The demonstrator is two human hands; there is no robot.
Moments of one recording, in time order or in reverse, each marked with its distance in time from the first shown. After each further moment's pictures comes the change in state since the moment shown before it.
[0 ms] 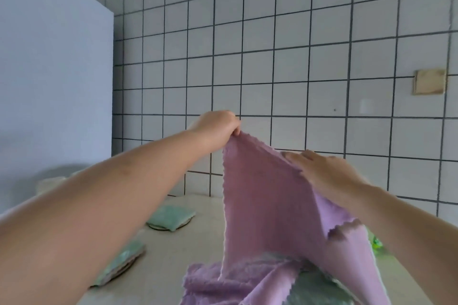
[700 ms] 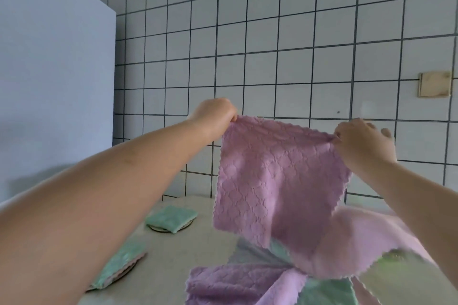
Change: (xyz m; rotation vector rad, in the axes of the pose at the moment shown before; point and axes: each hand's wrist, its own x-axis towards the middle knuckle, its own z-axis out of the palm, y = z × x) left_hand 0.010 -0.015 -0.016 0.074 0.047 -0.039; right_hand 0.032 0.035 -0.029 -0.218 0.193 0.543
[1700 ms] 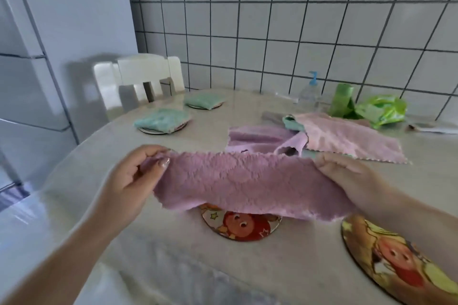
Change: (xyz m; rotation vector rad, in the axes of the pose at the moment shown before) left_hand -0.420 0.035 -0.051 -1.139 0.072 -0.626; right_hand -0.309 -0.051 -0.081 1.246 -0.869 0.086
